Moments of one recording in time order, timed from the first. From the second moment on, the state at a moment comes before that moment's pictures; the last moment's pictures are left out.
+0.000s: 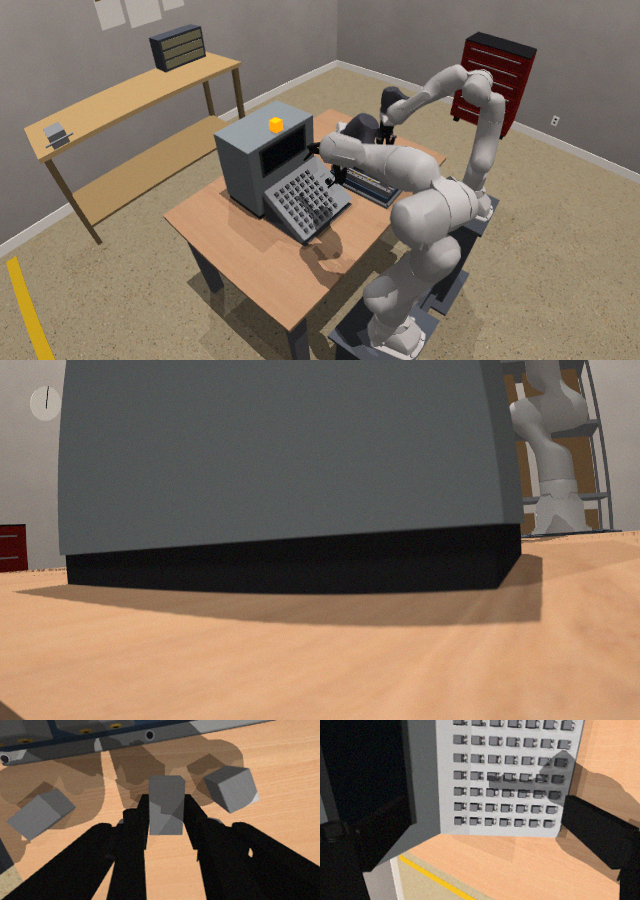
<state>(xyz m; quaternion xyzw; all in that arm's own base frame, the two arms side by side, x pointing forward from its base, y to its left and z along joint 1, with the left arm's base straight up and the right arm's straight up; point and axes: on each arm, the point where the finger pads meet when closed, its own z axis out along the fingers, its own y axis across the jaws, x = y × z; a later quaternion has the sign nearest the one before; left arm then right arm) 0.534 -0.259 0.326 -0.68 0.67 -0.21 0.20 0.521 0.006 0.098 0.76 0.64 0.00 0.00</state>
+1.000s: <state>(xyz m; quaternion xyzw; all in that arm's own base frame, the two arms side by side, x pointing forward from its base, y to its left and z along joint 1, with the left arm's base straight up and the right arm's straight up) 0.534 -0.259 0.326 -0.68 0.67 -0.21 0.20 0.520 0.019 0.226 0.78 0.63 0.00 0.00</state>
